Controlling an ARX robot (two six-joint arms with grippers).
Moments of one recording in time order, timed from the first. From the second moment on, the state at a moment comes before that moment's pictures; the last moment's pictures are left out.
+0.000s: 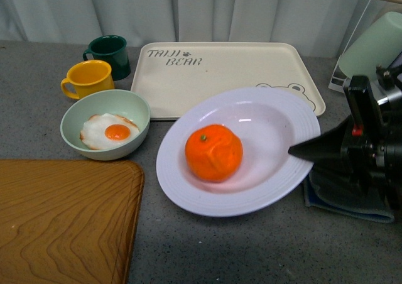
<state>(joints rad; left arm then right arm) 0.00 0.00 0.02 0.00 0.00 -0.01 0.14 1.86 0.59 0.54 -0.71 0.86</state>
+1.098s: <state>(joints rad) 0.00 0.00 0.02 0.00 0.00 -0.01 0.14 2.24 1.28 0.21 -0.50 0.63</state>
